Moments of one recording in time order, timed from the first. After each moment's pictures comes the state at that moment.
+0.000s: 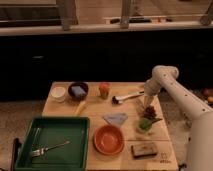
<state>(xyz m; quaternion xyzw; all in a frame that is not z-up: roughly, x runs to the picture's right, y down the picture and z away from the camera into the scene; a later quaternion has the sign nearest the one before) 0.266 0.062 0.922 -0.25 -0.12 0.00 0.96</state>
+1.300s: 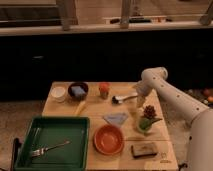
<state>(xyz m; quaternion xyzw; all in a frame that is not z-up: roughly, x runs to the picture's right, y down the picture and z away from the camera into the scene) 0.212 0.062 0.925 -0.23 -0.10 -0.03 0.97</state>
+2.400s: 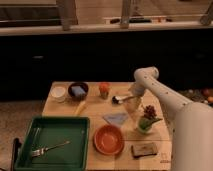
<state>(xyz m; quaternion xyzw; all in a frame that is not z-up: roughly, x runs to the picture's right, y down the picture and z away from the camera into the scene) 0.200 0.081 0.956 -0.29 -0.09 -0.04 0.95</state>
